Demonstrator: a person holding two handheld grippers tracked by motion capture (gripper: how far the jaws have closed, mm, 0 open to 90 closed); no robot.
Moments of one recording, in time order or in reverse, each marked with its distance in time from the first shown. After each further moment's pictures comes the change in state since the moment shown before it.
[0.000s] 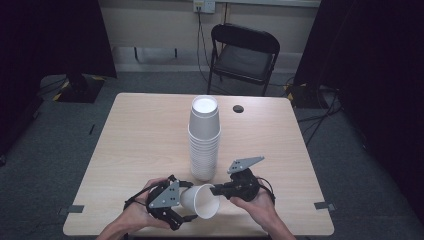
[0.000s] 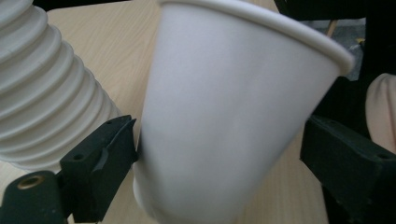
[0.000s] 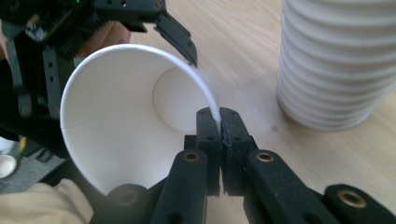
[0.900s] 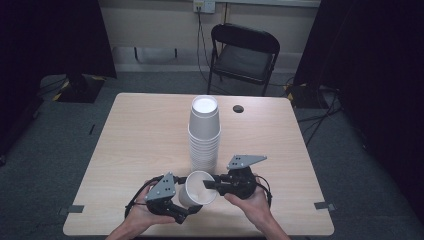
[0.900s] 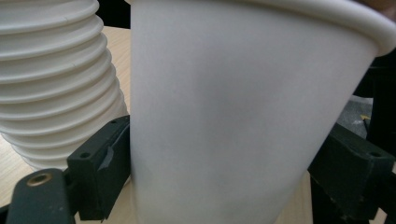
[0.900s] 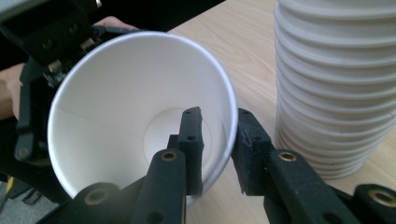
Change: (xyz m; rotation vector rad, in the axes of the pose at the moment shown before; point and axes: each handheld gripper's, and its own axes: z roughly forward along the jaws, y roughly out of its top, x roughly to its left) left arm 0.001 0.002 -0.003 -0.178 0.068 -0.248; right arm 0.009 0.011 -0.003 -0.172 -0.018 0.003
